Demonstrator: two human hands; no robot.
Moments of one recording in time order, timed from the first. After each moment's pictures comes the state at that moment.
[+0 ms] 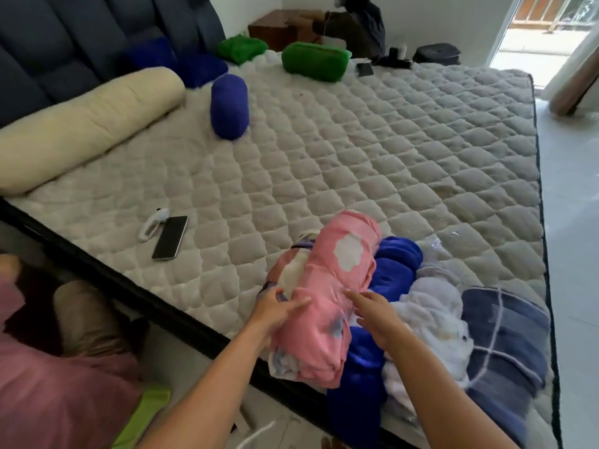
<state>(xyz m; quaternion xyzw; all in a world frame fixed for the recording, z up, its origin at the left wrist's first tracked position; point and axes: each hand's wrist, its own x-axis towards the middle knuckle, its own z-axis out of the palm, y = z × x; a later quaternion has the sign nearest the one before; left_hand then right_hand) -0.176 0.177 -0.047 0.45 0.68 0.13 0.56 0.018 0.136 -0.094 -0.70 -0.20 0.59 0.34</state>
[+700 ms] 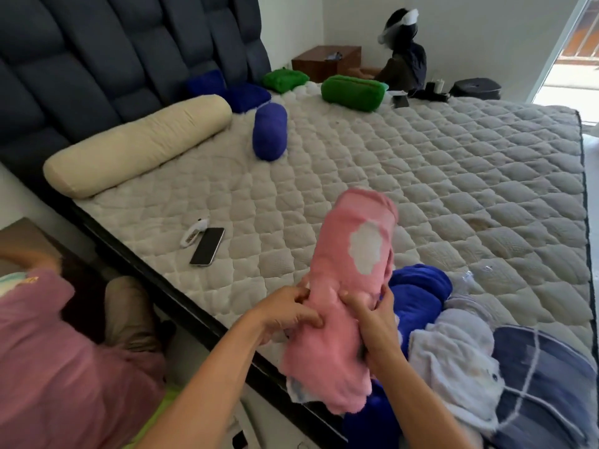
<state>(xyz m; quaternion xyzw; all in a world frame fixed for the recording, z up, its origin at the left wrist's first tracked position) -0.197 0.168 0.038 0.55 0.57 0.10 0.60 -0.041 0.122 -0.014 -0.63 -0.25 0.51 0.52</state>
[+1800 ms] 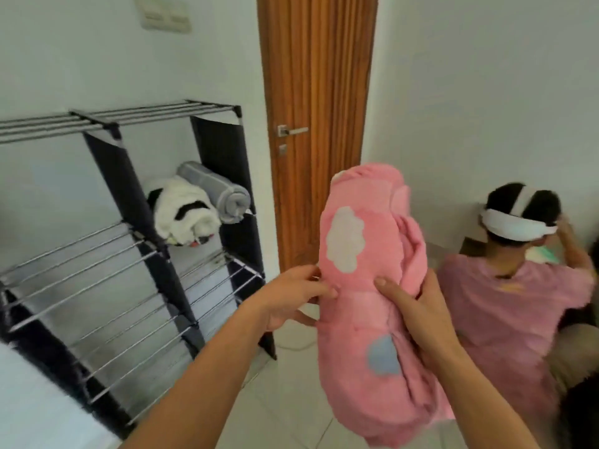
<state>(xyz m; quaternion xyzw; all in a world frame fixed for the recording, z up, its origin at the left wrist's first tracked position) -0.570 -0.537 0.155 0.05 0.74 0.62 0.27 -0.517 -0.336 0.134 -0.07 -0.72 0.68 0.14</state>
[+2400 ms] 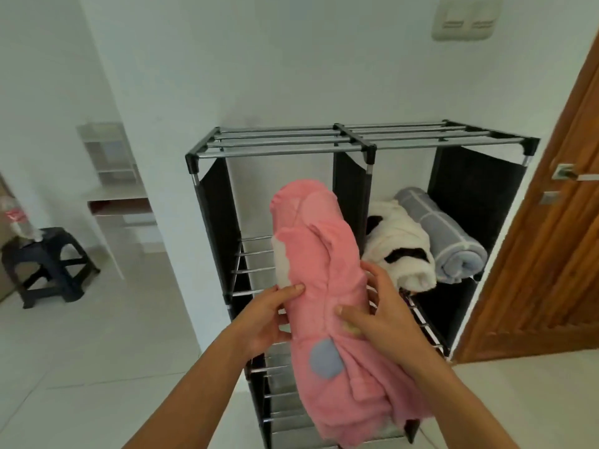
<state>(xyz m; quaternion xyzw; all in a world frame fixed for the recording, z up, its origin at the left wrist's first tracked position) -0.564 -0.826 0.138 -0.27 0.54 0.79 -0.09 -0.671 -0.655 0.155 0.34 -0.72 0.58 -0.19</state>
